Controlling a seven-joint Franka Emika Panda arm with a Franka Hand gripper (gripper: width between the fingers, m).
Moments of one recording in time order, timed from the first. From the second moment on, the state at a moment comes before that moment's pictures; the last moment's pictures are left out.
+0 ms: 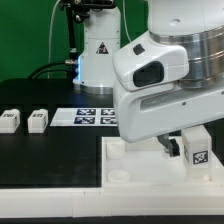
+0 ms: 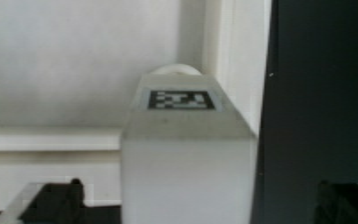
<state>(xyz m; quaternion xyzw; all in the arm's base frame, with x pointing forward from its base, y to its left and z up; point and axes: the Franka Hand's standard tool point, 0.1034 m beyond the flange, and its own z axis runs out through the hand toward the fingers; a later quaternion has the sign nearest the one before) 0.641 0.107 0.083 -0.99 -0.04 0.09 0.12</state>
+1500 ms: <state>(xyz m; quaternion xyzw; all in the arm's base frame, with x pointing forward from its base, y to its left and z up) 0.638 0.093 0.080 -0.90 0.41 0.07 0.10</state>
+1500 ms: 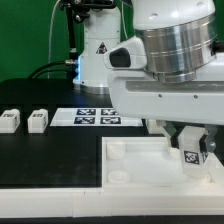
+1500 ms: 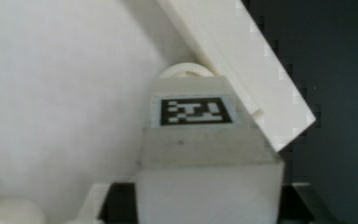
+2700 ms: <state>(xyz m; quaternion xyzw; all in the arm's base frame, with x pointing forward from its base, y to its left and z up) 0.629 0.111 0.080 -0.77 0.63 0.08 0.07</state>
